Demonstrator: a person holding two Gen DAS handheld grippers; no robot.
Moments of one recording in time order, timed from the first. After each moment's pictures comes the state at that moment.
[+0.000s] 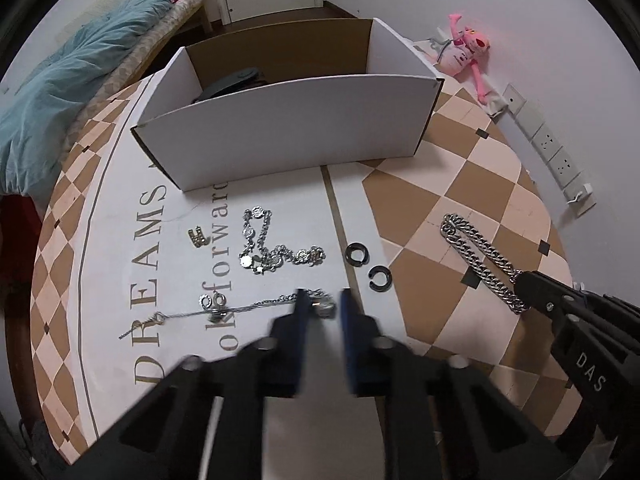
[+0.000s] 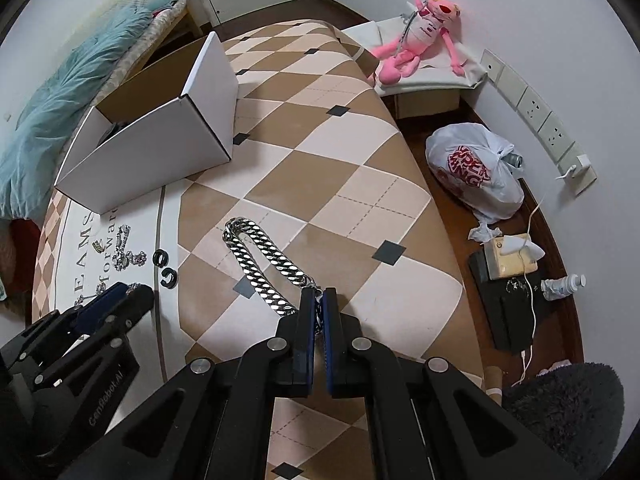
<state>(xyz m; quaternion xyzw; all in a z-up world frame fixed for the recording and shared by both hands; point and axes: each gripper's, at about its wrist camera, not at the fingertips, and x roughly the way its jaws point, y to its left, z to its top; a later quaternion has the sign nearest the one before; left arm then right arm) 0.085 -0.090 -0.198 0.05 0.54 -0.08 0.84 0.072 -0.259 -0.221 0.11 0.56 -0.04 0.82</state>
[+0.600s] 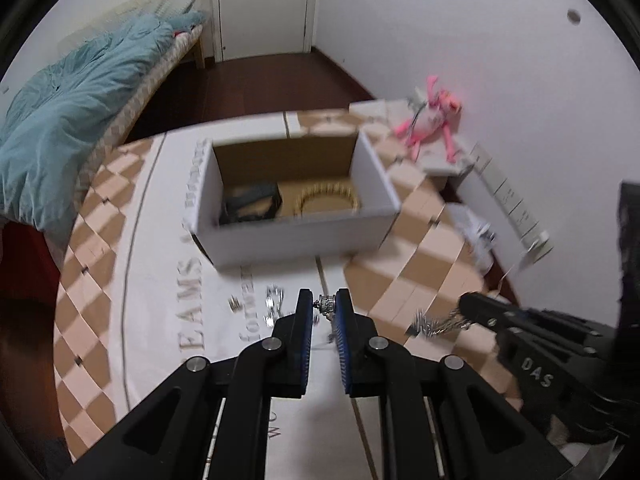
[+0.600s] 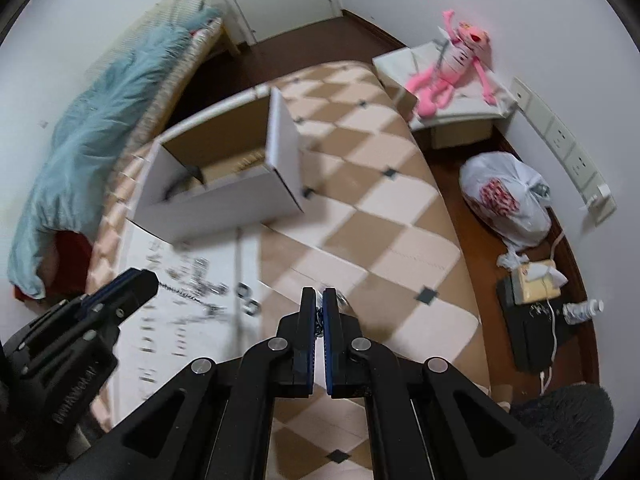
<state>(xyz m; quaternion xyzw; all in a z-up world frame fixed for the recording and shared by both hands) 0.085 -0.063 -0.094 0.00 0.47 -0.13 0.87 0.080 -0.246 -0.146 0.15 0.52 0.04 0.84</state>
